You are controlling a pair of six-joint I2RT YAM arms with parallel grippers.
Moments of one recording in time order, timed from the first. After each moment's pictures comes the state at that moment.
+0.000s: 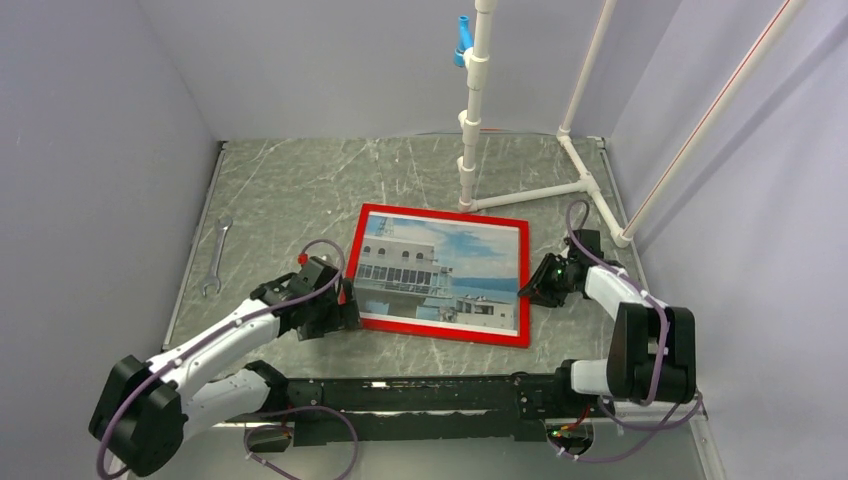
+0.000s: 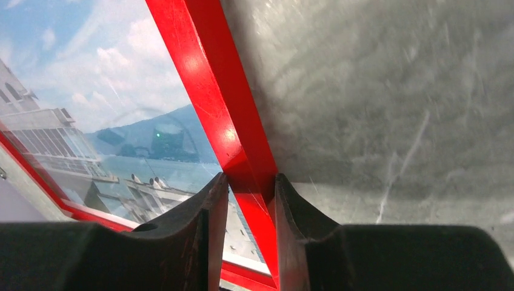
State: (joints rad) left arm -0.59 0.99 0.54 -0.67 -0.04 -0.83; right arm -0.11 1.29 0.55 -0.41 -0.35 0.52
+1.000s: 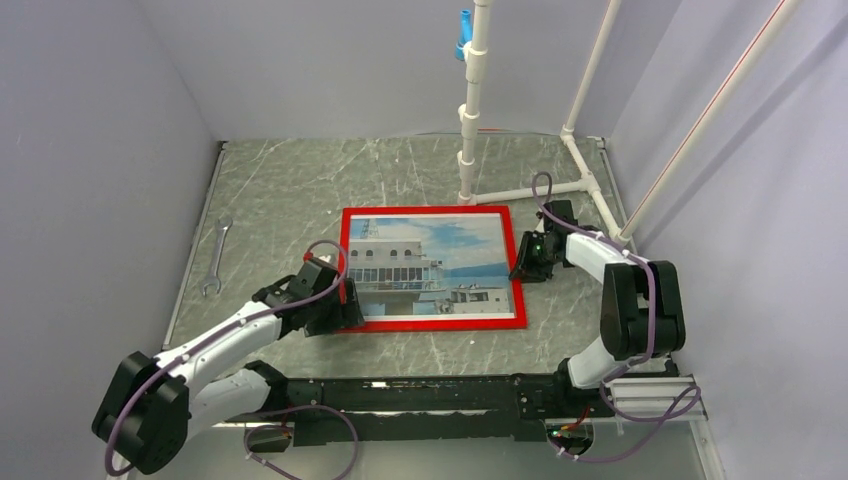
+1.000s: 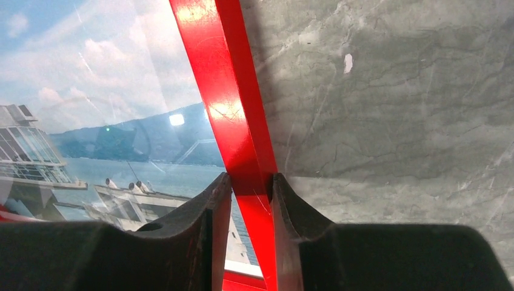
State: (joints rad) left arm -0.55 1.05 0.48 -0.50 0.03 -0.73; right arm 0.07 1.57 0.84 -0.48 -0.25 0.36
